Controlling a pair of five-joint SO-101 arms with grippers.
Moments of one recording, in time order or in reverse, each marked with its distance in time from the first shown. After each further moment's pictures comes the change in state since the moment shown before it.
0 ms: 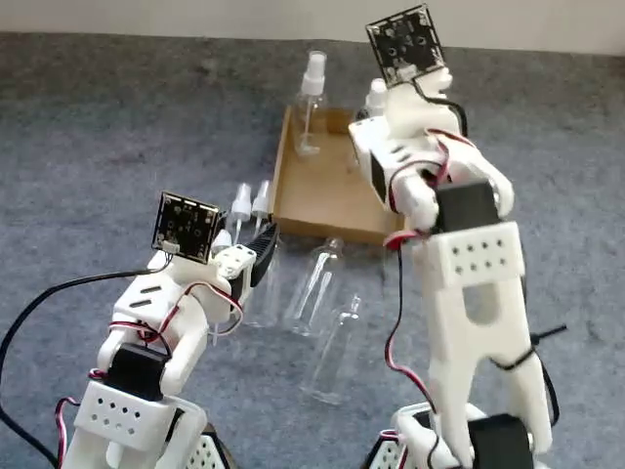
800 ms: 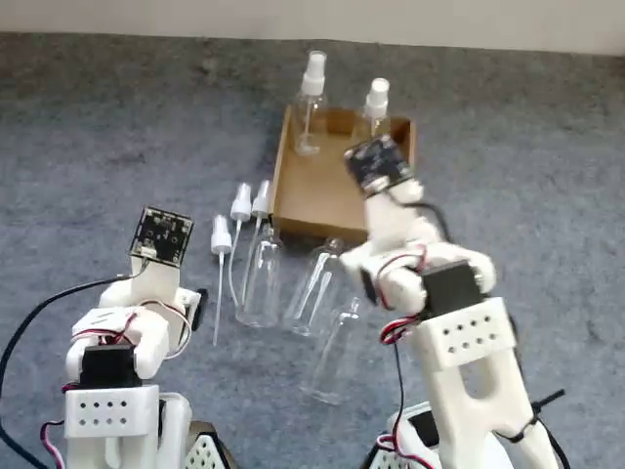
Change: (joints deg) left arm -19.8 -0.1 2.8 26.5 -16.5; right arm -8.4 -19.7 32.4 14.8 -5.8
